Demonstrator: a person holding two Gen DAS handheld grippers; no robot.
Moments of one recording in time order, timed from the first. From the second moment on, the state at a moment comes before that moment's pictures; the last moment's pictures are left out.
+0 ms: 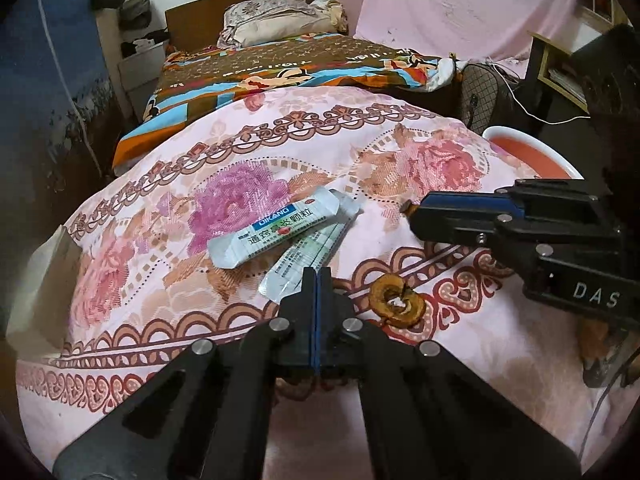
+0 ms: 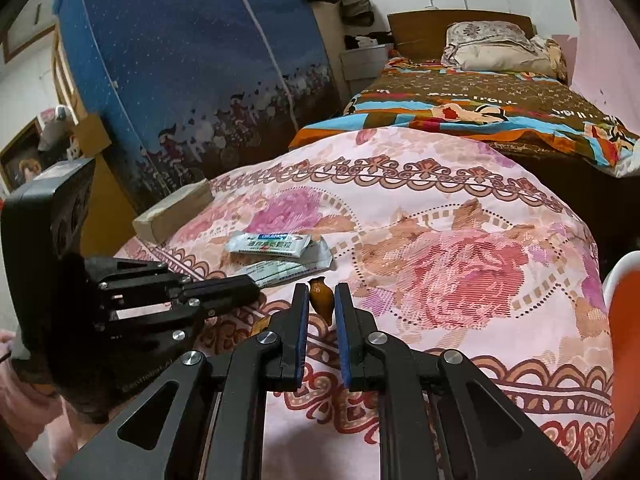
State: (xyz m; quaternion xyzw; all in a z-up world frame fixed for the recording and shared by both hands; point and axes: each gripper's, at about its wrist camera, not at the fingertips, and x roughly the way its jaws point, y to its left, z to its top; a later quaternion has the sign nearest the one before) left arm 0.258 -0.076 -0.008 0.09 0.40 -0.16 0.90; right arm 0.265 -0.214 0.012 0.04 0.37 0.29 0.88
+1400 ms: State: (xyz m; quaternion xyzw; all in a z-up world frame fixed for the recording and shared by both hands) left arm 0.202 -0.089 0.058 -0.06 0.20 -0.16 0.97; right arm 0.203 -0.271 0.068 0.07 0.14 0.24 0.96
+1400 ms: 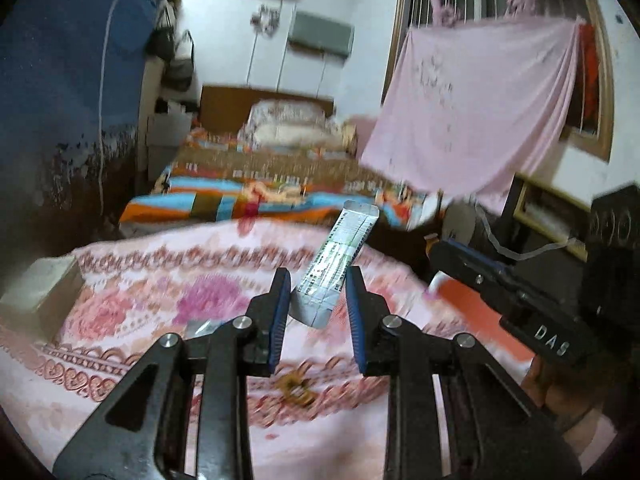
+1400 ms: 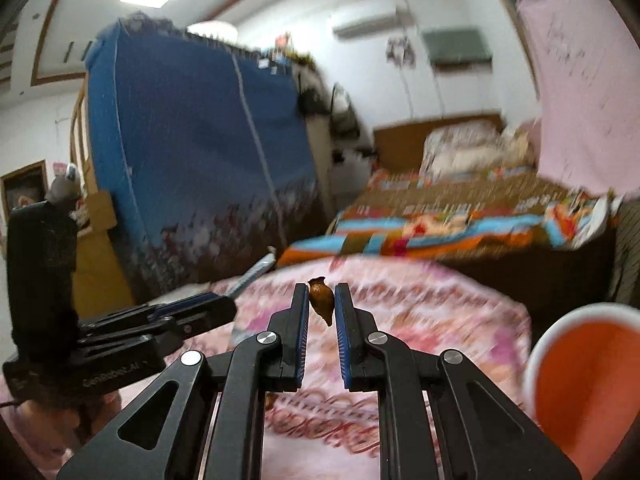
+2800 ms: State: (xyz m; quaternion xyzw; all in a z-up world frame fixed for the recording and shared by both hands) left arm 0.233 -0.264 0.077 -0.01 0.21 -0.33 0.92; right arm 0.181 -0.436 0.078 0.17 0.04 -0.08 0.98
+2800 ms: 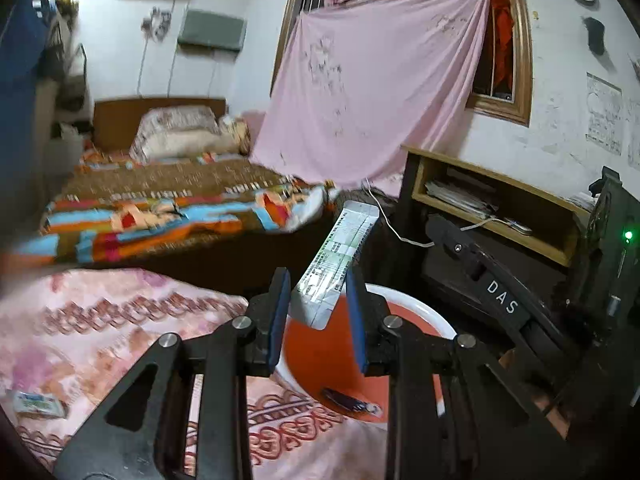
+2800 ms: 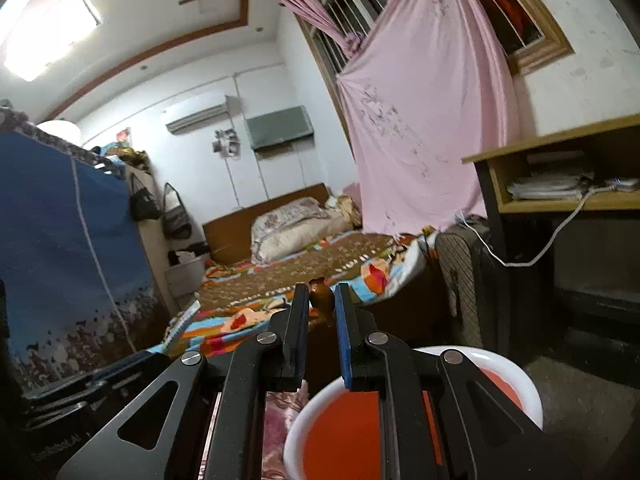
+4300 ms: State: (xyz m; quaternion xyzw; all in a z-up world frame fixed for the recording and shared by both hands) left arm 0.237 -0.204 0.066 -0.05 0.24 -0.21 0.95; right arm 0.193 -0.426 0.075 0.18 0.08 -0.06 0.98
